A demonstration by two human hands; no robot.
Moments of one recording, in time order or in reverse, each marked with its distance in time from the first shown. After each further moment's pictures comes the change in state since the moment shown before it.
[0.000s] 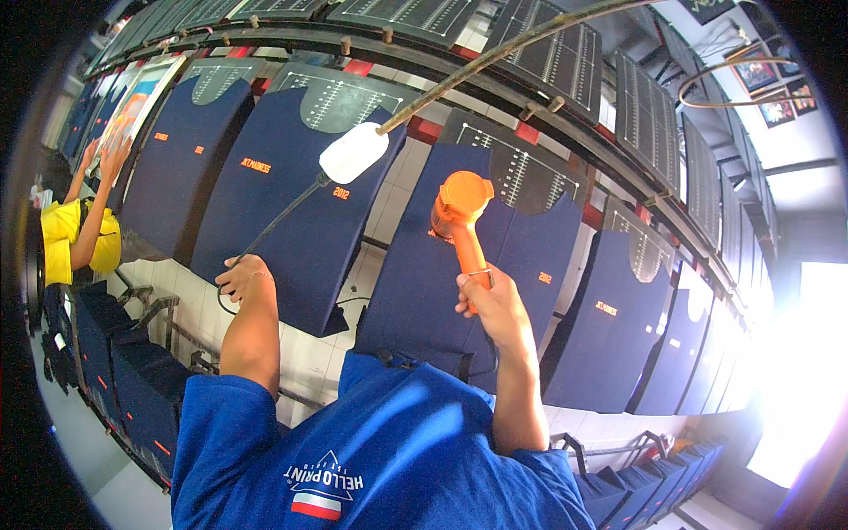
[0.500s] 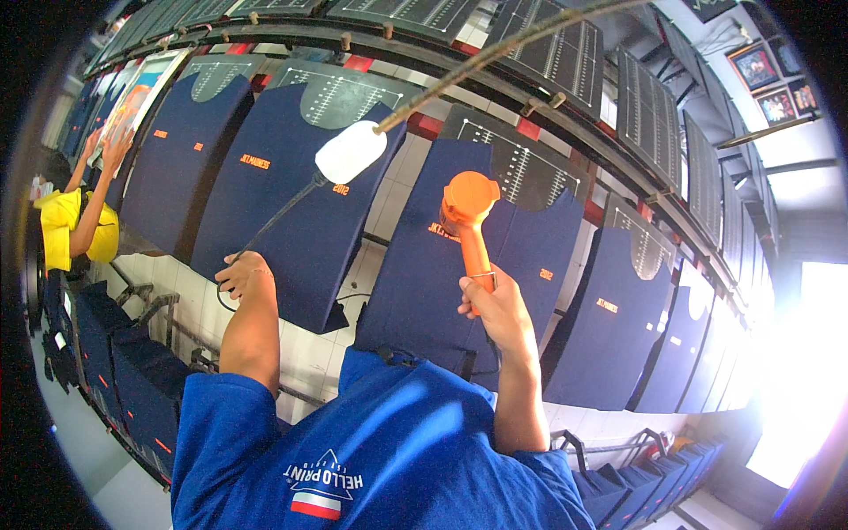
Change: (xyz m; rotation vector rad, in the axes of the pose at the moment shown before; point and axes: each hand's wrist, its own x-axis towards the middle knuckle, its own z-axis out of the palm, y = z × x) left_hand -0.003 0.001 -0.008 -0.022 -0.033 -0.001; right_hand -0.007 0.003 -0.001 -0.004 0.053 0.025
